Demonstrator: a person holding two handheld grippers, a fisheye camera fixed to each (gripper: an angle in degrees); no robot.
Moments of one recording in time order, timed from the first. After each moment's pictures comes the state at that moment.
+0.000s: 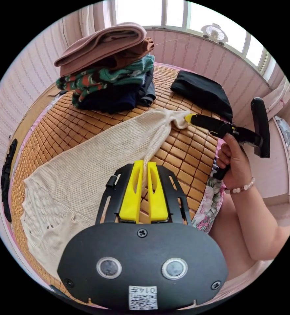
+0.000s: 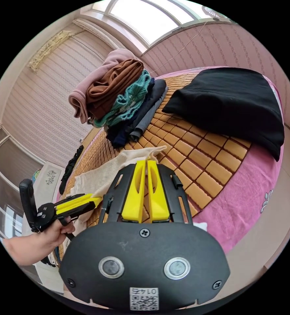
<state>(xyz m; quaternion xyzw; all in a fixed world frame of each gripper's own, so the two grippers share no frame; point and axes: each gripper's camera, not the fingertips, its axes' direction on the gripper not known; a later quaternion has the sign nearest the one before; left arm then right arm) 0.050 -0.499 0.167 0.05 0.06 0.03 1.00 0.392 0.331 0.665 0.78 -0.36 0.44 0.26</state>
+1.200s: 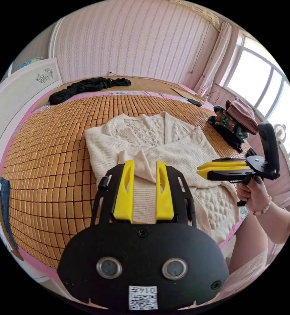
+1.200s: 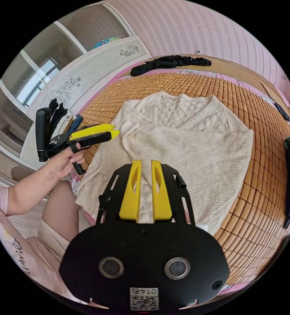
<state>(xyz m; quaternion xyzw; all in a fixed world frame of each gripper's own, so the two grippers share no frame) -0.313 -0.128 0.088 0.14 -0.05 -0.33 0.93 0.153 0.228 0.166 0.76 -0.13 0.02 0.64</state>
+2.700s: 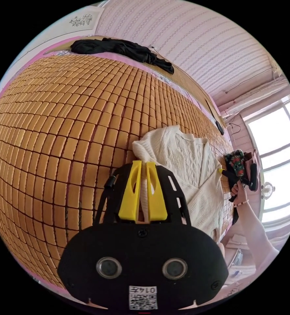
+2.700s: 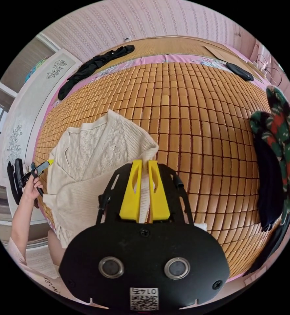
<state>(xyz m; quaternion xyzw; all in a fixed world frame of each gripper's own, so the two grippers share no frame) -0.564 -0.023 0.119 0.12 0.11 -0.50 0.85 0.359 0.235 0.086 0.69 -0.23 0.20 0.66</state>
